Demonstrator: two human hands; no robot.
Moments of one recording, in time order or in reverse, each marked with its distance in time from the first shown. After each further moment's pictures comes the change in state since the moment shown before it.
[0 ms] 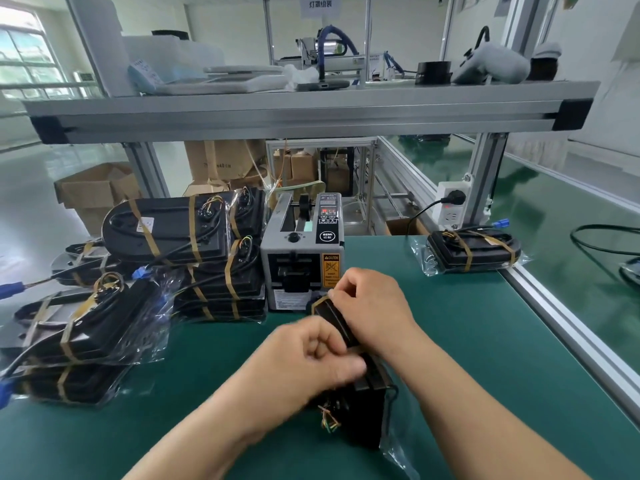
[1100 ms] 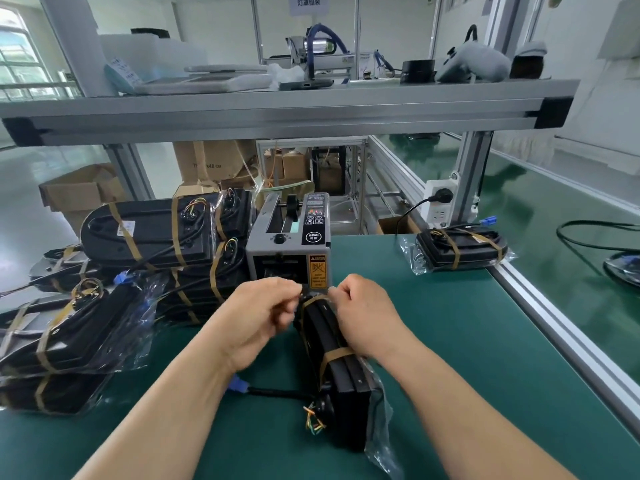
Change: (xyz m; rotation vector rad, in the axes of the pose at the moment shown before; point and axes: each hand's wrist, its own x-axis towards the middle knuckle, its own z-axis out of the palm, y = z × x) left_hand 0.066 -0.009 -0.032 -0.364 0.116 -0.124; right_hand 0.003 0.015 0.003 0.114 -0.068 0.081
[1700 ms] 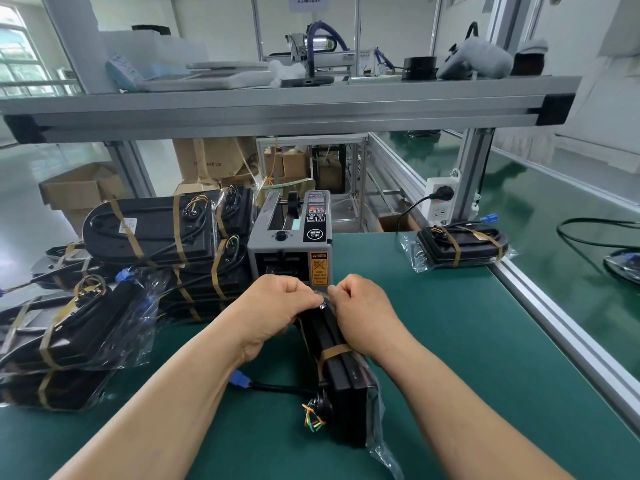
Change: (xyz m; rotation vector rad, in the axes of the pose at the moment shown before) left_hand -0.001 0.006 0.012 0.393 0.018 0.037; right_hand -0.001 0.000 0.005 0.071 -0.015 0.037
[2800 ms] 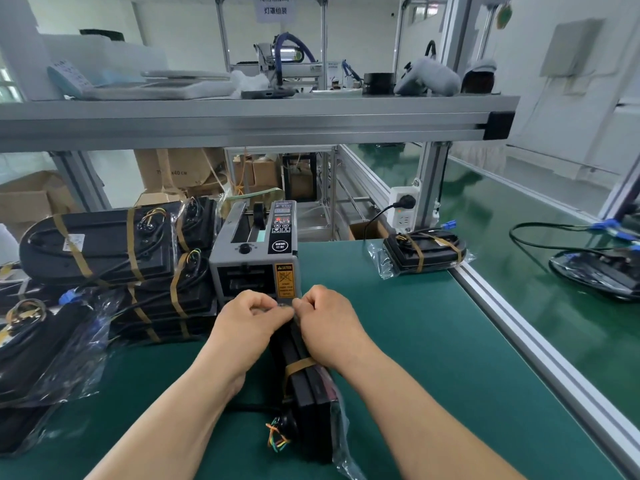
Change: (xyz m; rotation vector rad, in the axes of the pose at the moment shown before) left_hand 0.009 -0.019 0.026 -0.078 0.312 -0.013; right_hand -0.003 -0.005 -0.003 0.033 -0.024 0.048
